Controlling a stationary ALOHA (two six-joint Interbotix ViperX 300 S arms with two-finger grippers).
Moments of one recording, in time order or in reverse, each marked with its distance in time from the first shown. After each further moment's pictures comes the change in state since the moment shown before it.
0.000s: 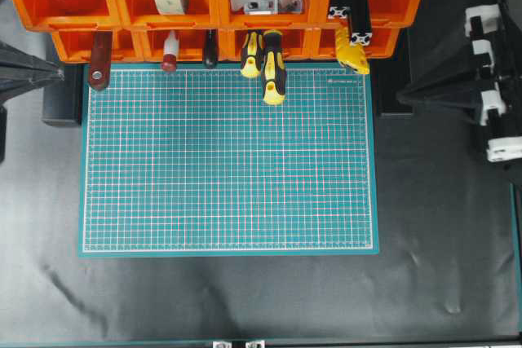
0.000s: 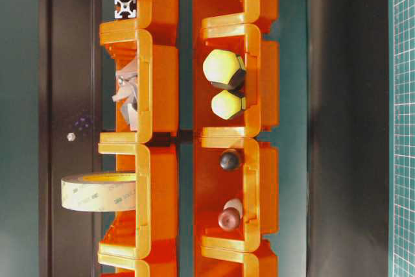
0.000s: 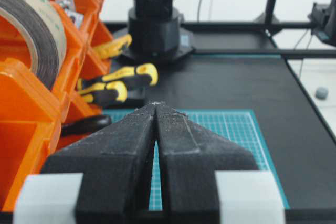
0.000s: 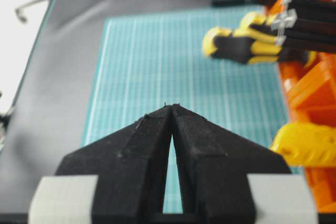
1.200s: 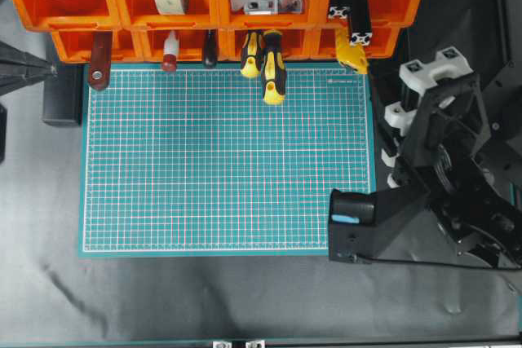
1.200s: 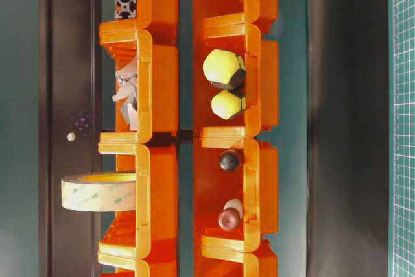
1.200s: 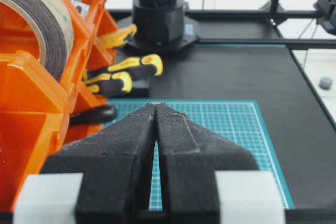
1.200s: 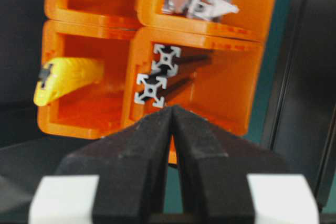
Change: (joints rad) left arm 0.009 -0.021 -0.014 0.000 0.061 0.000; right arm 0.511 0.834 -0.784 -1.040 1.358 0.046
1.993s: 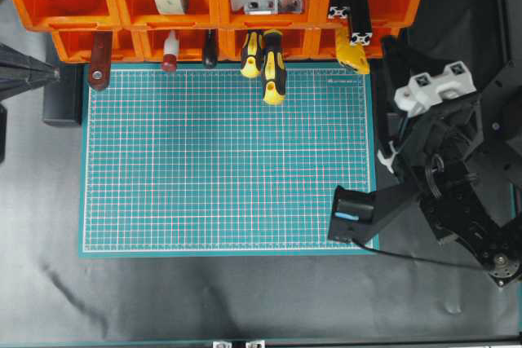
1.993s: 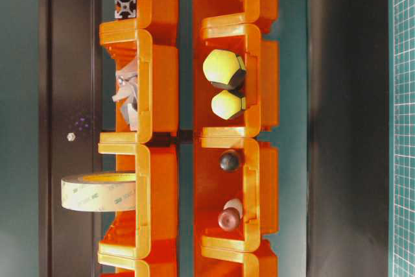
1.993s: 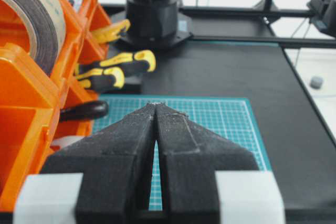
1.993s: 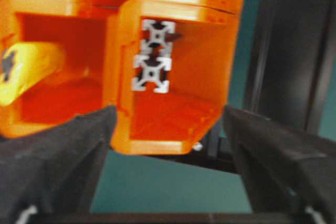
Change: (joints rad) left arm -0.012 0.012 0.000 0.000 -0.002 -0.038; right arm 0.017 0.006 0.199 -0.169 0.021 0.176
